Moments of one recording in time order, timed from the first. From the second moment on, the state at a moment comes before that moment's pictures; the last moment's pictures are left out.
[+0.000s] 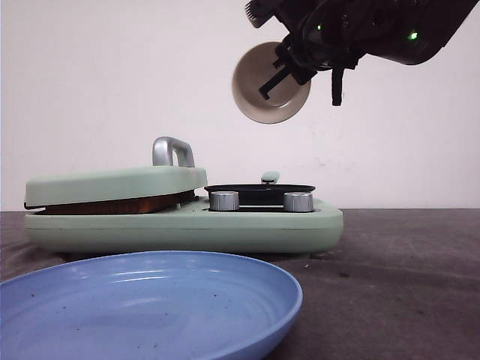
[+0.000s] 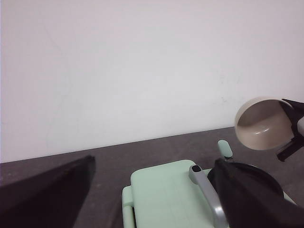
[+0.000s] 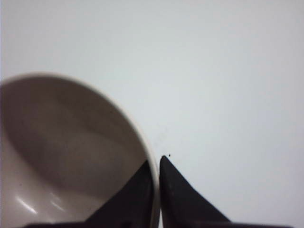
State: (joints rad) left arm -0.29 0.54 0.95 -0.42 -0.05 0.04; right arm 0.56 1.78 1.02 1.05 0.50 -0.72
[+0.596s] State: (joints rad) left arm -0.29 0.54 0.95 -0.44 -0.05 0.04; right arm 0.35 1.48 1.53 -0.44 0.29 -0.08
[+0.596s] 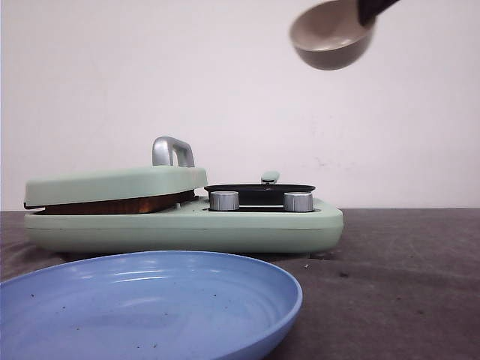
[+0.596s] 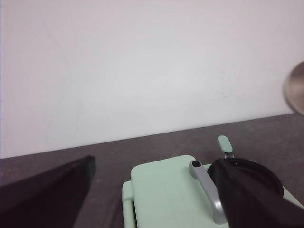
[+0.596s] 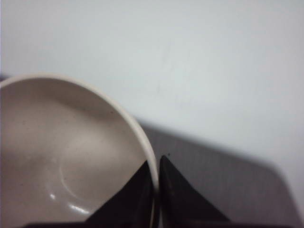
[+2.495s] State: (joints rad) left arm -0.29 0.56 0.95 -0.47 -0.05 0.04; right arm 0.01 1.98 1.57 -0.83 -0.16 0.10
